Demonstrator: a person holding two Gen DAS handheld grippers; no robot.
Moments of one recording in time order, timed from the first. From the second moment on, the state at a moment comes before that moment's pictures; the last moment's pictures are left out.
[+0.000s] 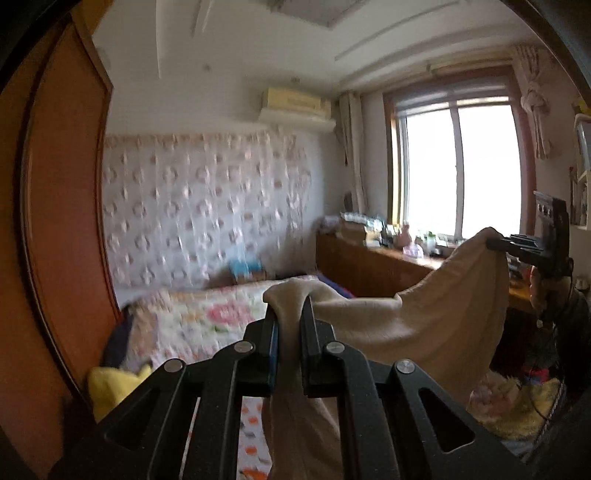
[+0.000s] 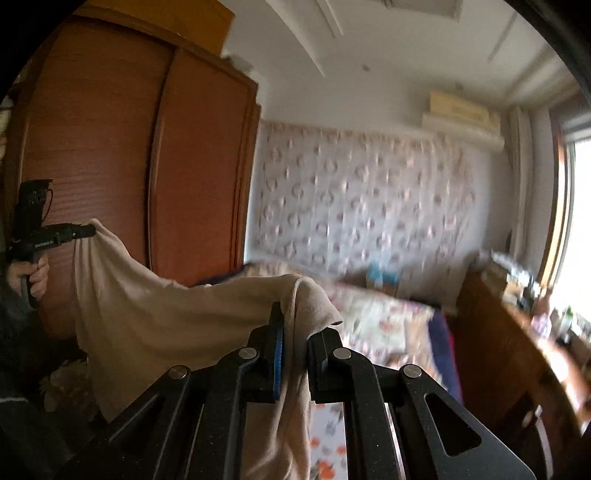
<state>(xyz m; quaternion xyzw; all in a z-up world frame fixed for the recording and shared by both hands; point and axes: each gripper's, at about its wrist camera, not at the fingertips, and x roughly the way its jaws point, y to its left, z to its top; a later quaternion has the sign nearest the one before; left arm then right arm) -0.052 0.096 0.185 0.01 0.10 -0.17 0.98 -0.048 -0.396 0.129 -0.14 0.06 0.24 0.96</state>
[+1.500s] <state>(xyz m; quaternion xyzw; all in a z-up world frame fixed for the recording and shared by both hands) 0.251 0.080 0.086 0.08 0.18 -0.05 0.98 0.217 -0.272 0.164 -0.19 0.20 0.15 0.95</state>
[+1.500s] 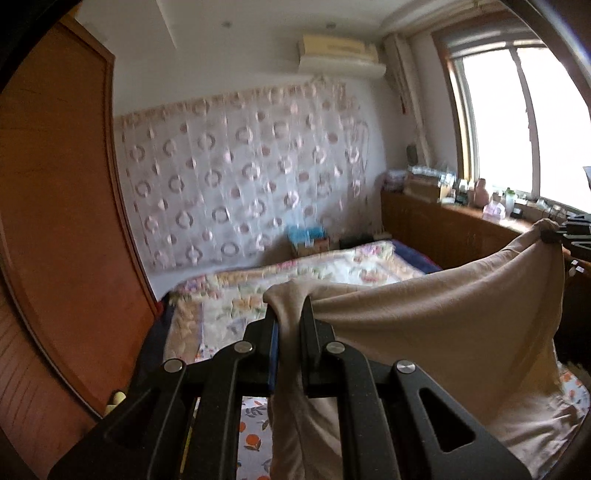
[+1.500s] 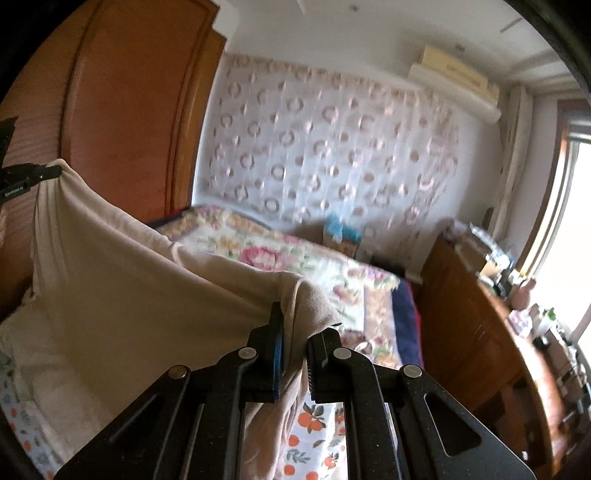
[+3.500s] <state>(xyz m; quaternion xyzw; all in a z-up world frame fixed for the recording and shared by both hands) 0.277 0.102 -0.096 0.02 0.42 -0.08 0.90 0.133 -0.366 0.171 -0.04 0.42 0.15 0.89</state>
